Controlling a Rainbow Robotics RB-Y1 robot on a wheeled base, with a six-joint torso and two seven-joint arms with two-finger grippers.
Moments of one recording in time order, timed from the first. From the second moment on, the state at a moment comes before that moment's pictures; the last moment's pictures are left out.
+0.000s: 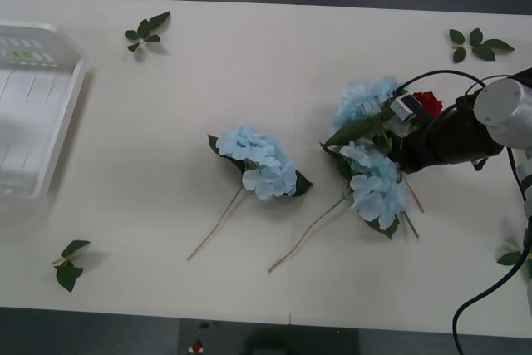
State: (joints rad) right arm -0.54 -0.44 -0.10 -1.14 -0.85 1.33 2.25; left arm -0.44 1.08 -0.04 -1.36 0.52 1.13 -1.16
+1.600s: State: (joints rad) right arm -0.80 -0.33 -0.14 -1.38 -1.77 1.37 1.95; left arm -0.13 0.94 0.07 -2.17 1.31 0.89 -1.16
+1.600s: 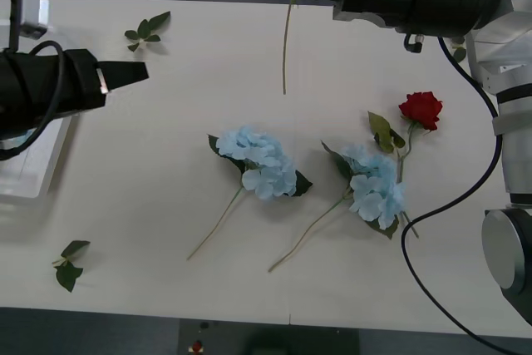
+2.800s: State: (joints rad) right arm -0.82 -0.33 -0.09 -1.38 -1.86 1.35 1.90; left arm -0.48 0.59 -0.30 -2.17 1.15 0.76 -1.14
